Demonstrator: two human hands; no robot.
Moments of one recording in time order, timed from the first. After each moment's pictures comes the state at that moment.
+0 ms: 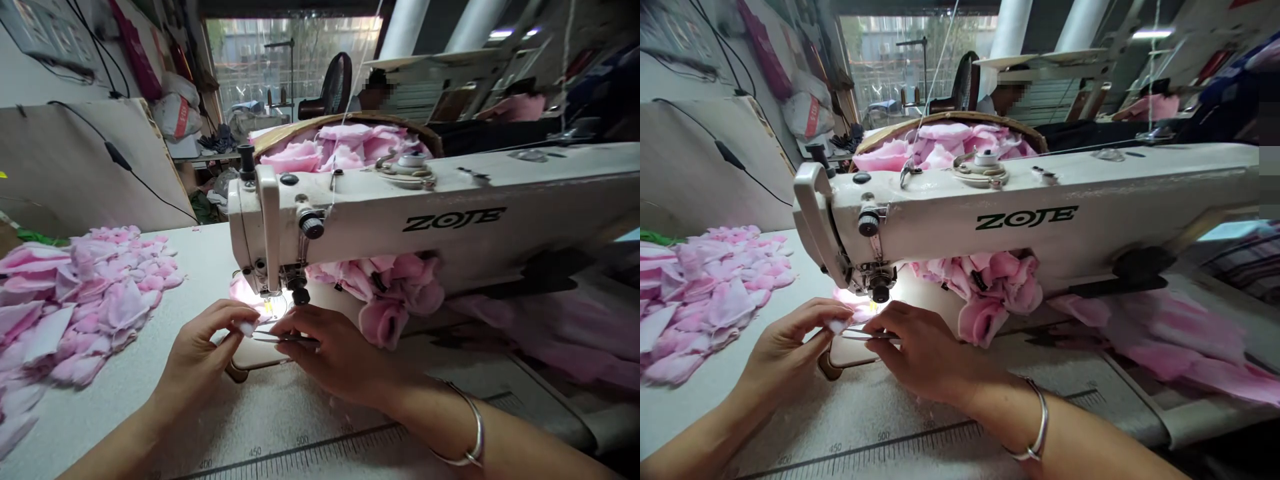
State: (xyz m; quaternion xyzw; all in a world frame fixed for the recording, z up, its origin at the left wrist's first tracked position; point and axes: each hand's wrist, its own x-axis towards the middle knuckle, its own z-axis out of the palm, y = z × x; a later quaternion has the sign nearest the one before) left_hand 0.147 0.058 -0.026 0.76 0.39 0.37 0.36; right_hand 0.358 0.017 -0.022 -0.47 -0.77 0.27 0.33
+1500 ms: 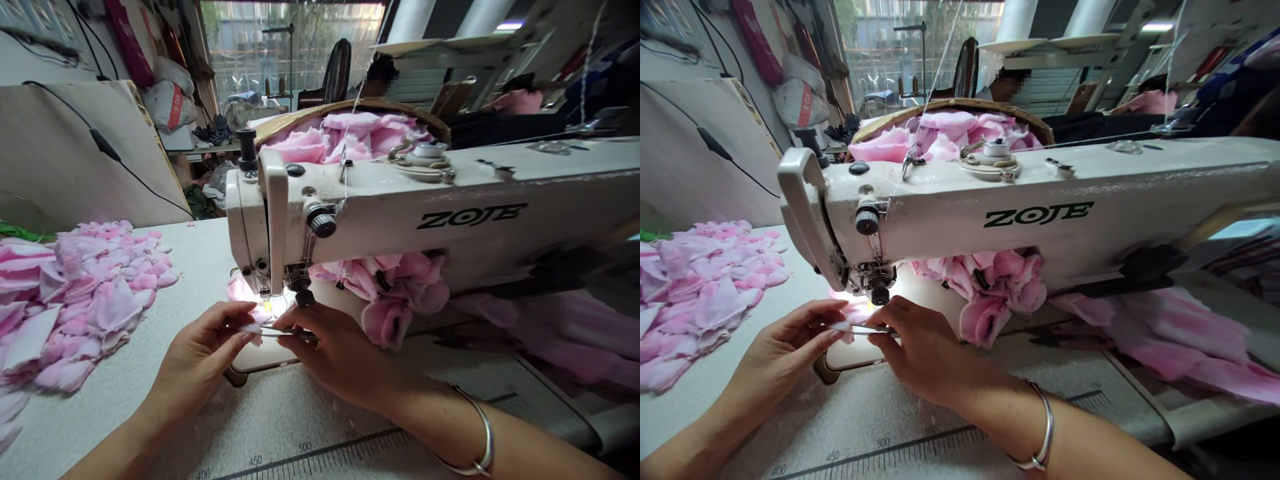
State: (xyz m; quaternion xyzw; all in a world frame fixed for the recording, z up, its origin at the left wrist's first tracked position) left_hand 0.150 0.055 -0.028 0.64 0.42 0.36 0.52; right_hand 0.357 0.018 -0.027 -0.52 -0.77 0.22 0.31
